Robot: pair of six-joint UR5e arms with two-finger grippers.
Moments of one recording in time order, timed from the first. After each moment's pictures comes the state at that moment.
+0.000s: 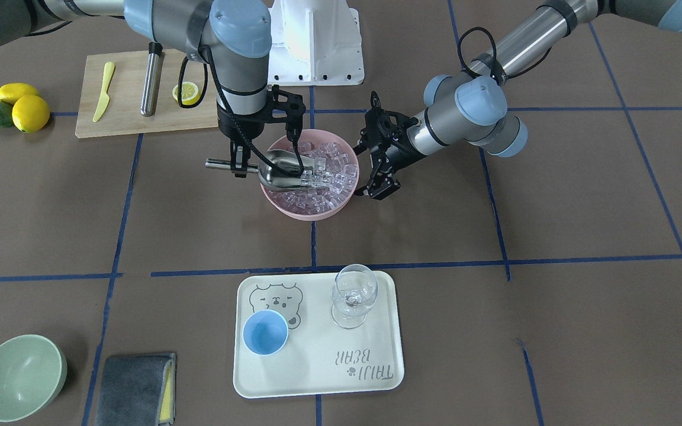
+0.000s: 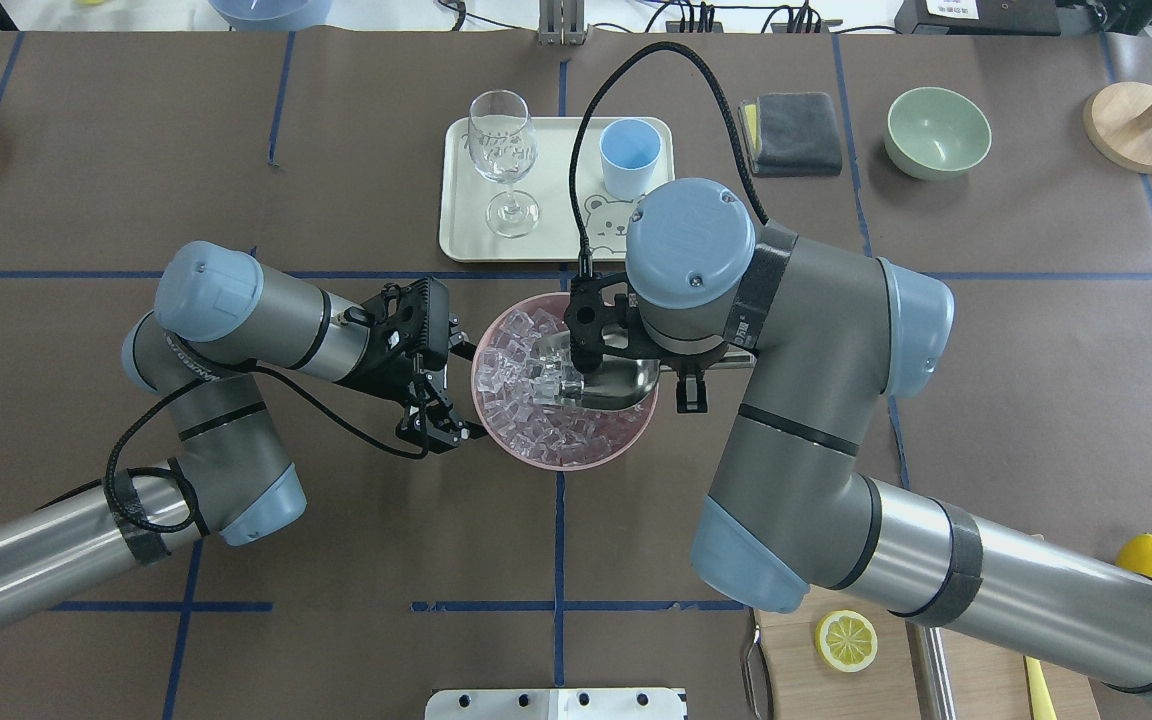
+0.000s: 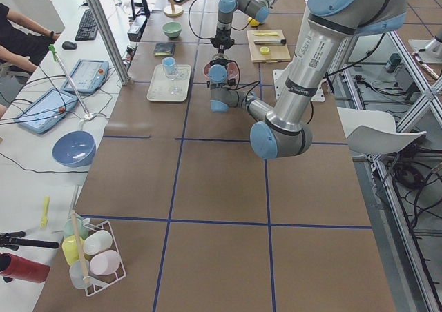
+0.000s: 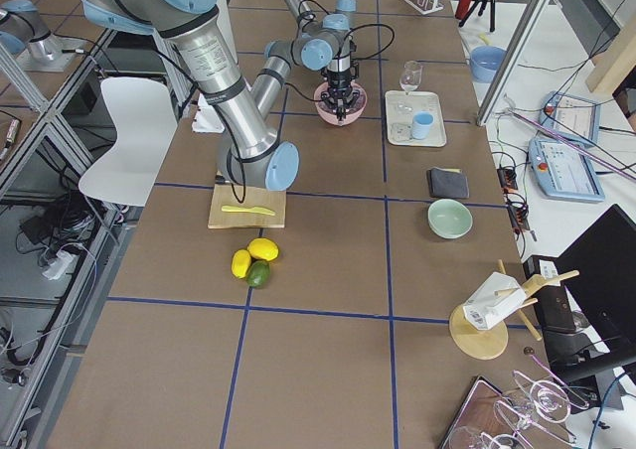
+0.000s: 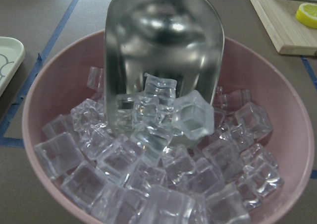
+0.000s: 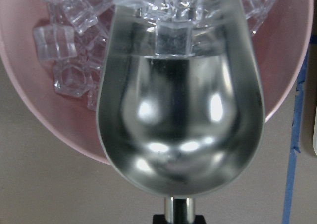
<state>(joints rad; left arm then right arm) -0.59 -2.10 -1.39 -2.69 -2.17 -0.03 0.53 -0.88 1.80 -1.90 1.76 -0.40</state>
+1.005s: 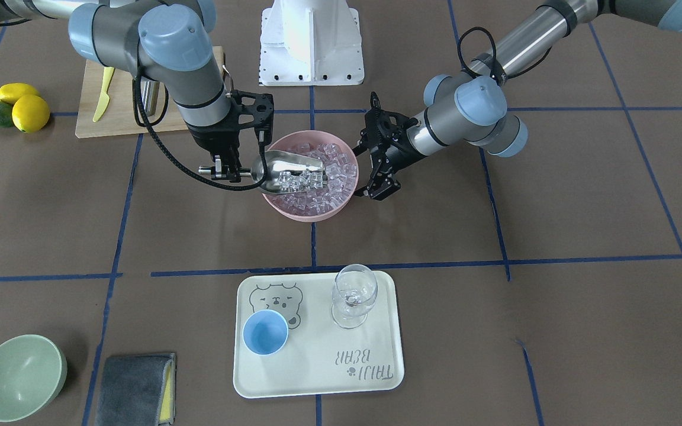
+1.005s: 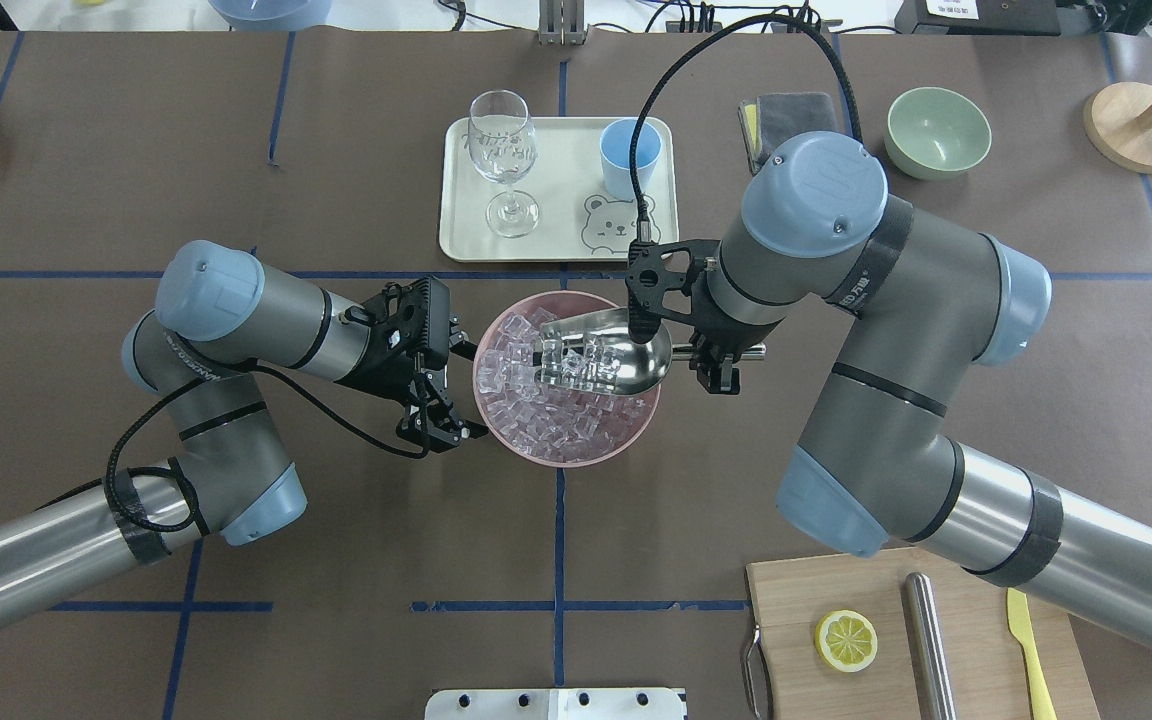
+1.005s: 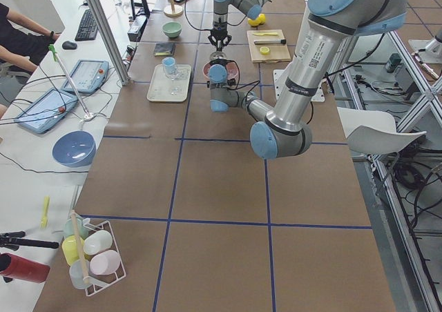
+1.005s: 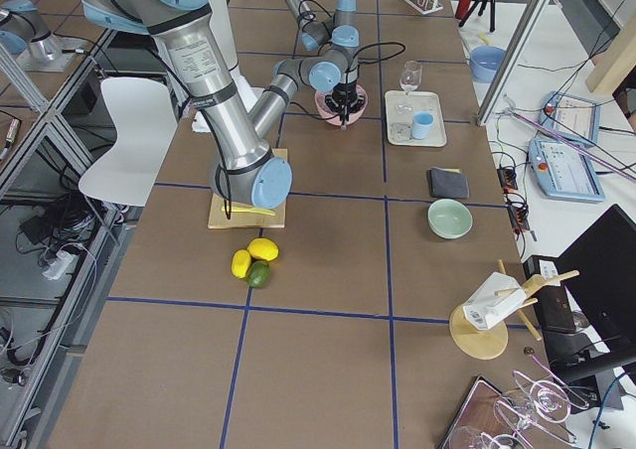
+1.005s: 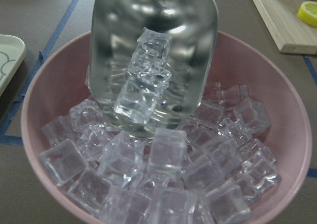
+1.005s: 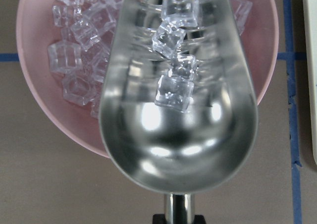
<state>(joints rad) -0.59 -2.10 -1.39 -2.68 -2.17 -0.03 0.62 -1.01 1.82 -1.62 1.97 -0.40</state>
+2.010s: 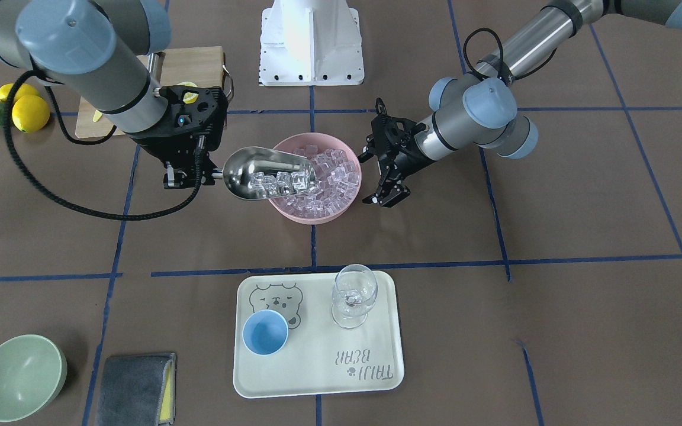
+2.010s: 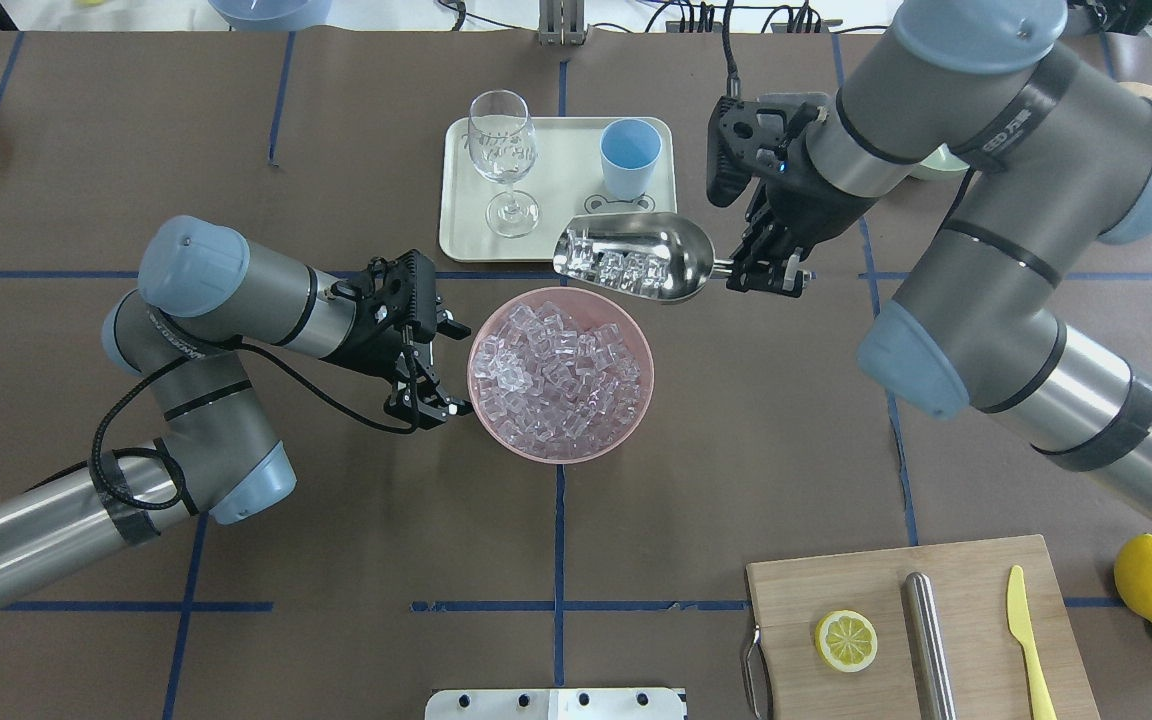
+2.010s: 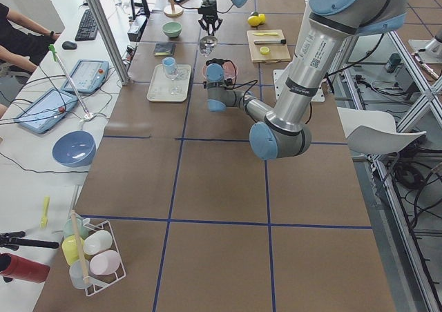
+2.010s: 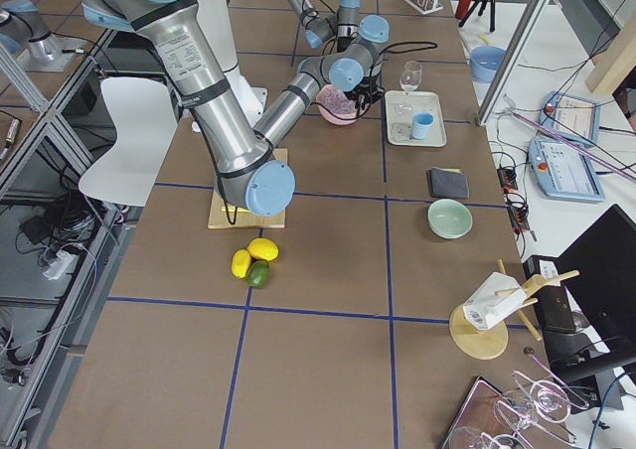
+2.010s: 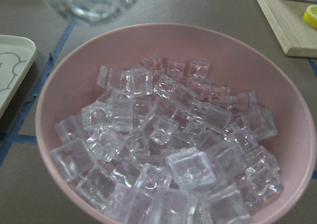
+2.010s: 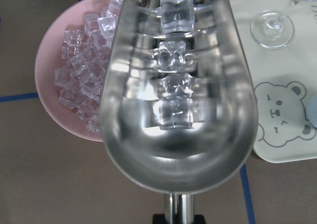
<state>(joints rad) -0.64 -2.09 -1.41 -2.63 -2.17 -0.04 0.86 -1.02 1.83 -1.56 2.28 -0.40</state>
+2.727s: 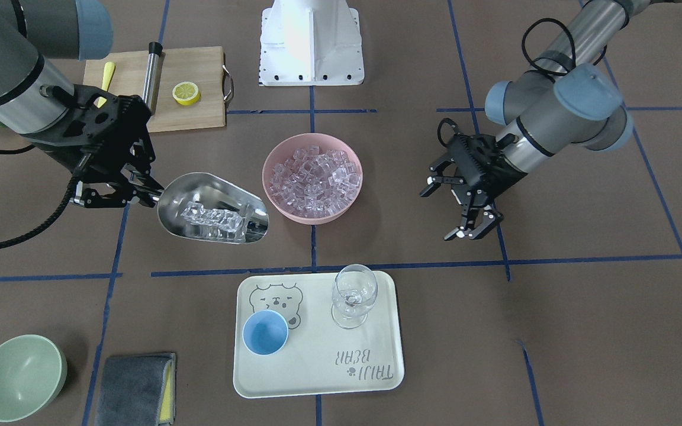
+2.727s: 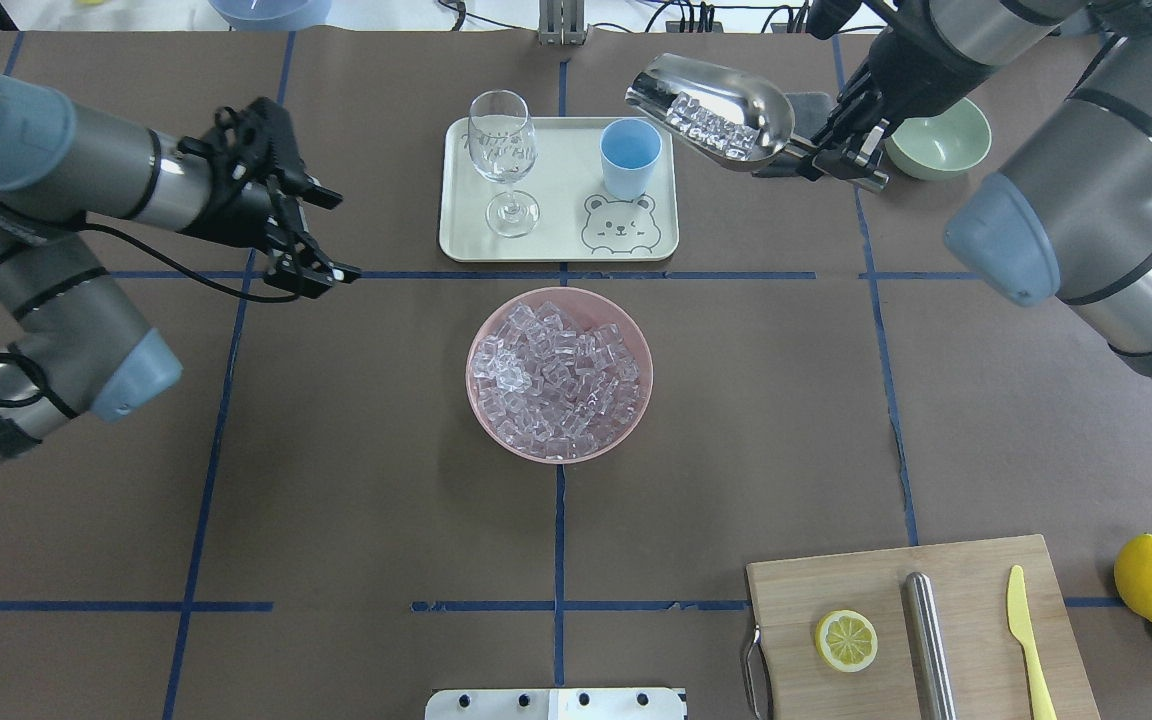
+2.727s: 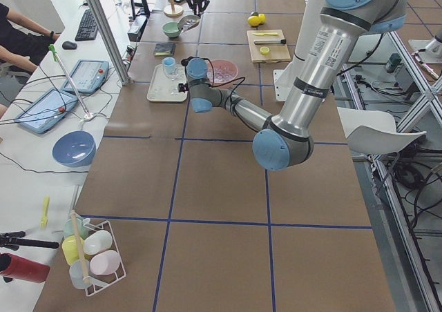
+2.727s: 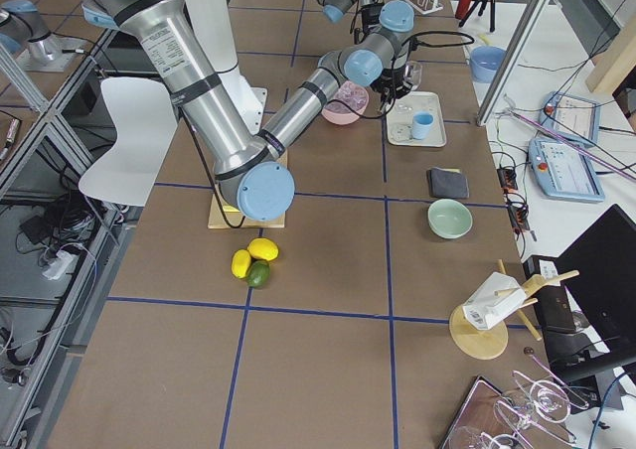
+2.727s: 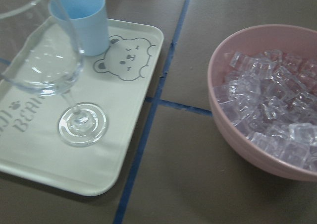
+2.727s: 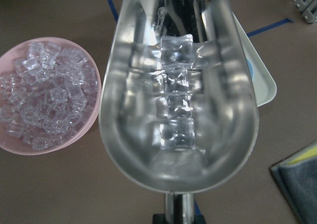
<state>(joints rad) -0.88 -1.98 -1.54 -2.50 -2.17 -0.04 1.02 -1.01 1.82 -1.56 2.32 -0.19</state>
